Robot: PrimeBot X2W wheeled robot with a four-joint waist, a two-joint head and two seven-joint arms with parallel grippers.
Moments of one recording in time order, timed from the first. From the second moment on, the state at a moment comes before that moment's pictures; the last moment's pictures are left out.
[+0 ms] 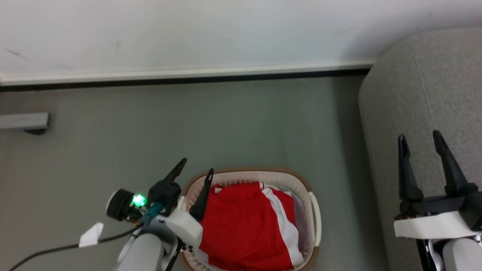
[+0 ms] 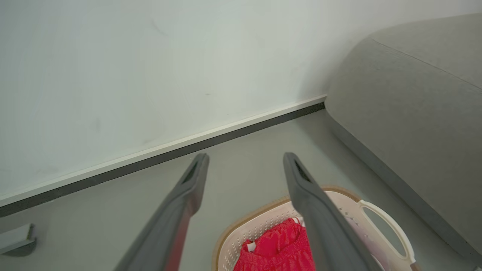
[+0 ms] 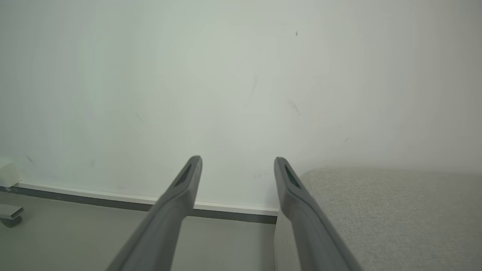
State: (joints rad) left arm -0.37 0.07 -0.22 0.47 0.06 -0.11 -0.26; right arm -0.22 -0.06 -0.01 0.11 0.12 0.13 -0.26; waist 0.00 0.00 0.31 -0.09
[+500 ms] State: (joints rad) left arm -0.72 0.06 -0.49 0.81 0.10 -0.13 -0.07; right arm -0.41 -0.05 0.02 0.00 0.19 0.13 -0.26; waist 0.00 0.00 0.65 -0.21
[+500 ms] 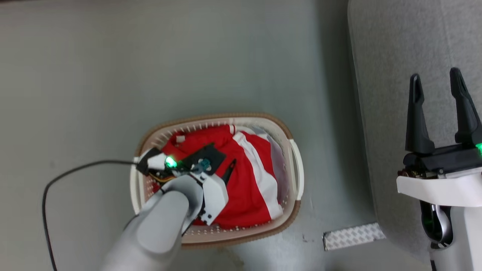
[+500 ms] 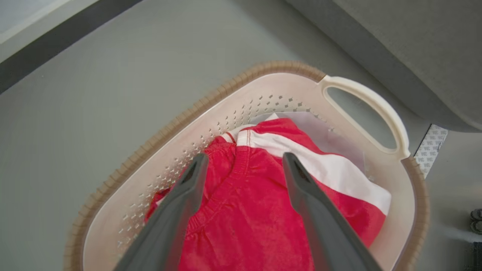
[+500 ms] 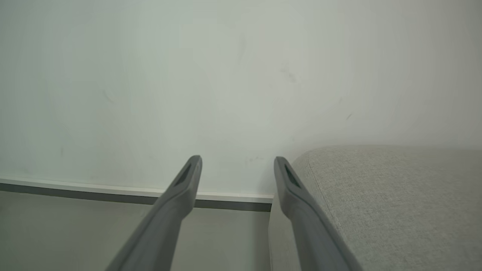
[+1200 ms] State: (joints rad) left arm -0.93 0.15 -0.56 1.09 0.10 -0.10 -0.02; right arm -0.47 -0.05 0.08 -0.10 0.25 0.13 -0.26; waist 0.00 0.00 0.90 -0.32
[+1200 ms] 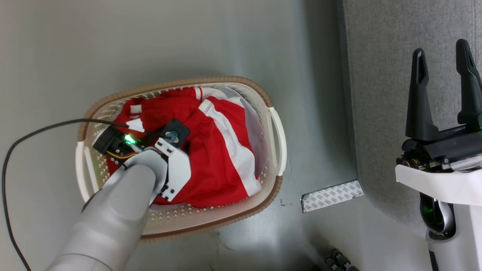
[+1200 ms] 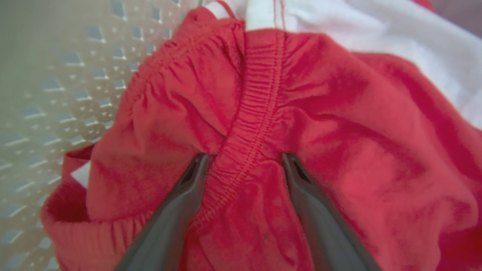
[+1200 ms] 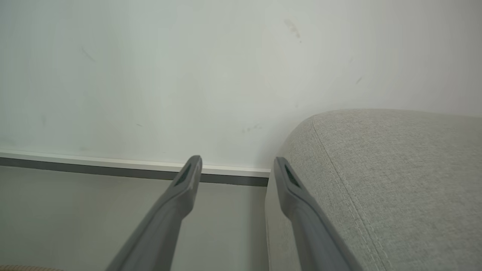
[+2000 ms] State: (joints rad) left arm -0.84 0.05 -0.76 1.08 -0.23 -0.13 -0.22; right arm -0.42 -0.05 0.03 -0.05 0.22 0.13 -0.26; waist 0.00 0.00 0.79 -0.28
